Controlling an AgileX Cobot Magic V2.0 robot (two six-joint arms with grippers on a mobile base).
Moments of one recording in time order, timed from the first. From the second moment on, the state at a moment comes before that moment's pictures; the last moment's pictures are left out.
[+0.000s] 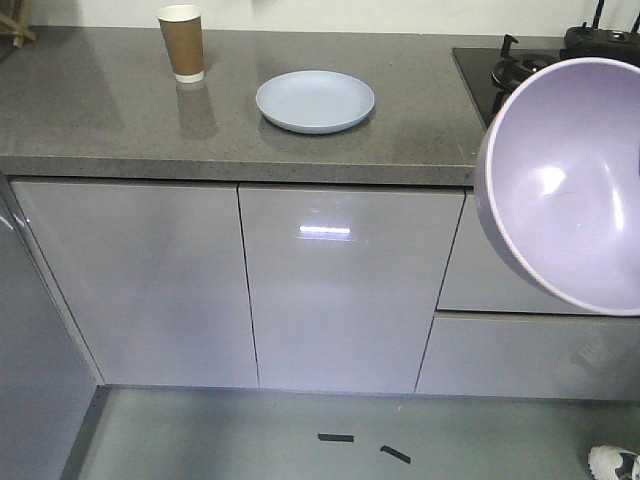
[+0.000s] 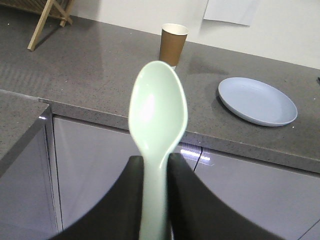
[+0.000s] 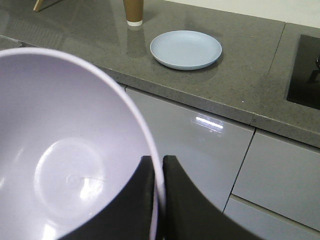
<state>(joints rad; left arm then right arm) -0.39 0.94 -0.99 0.79 0.65 -0.94 -0.14 0.84 -1.10 0.68 0.94 -0.65</state>
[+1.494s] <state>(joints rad) -0.39 0.94 -0.99 0.79 0.65 -0.94 -0.14 0.84 -1.10 0.68 0.94 -0.65</state>
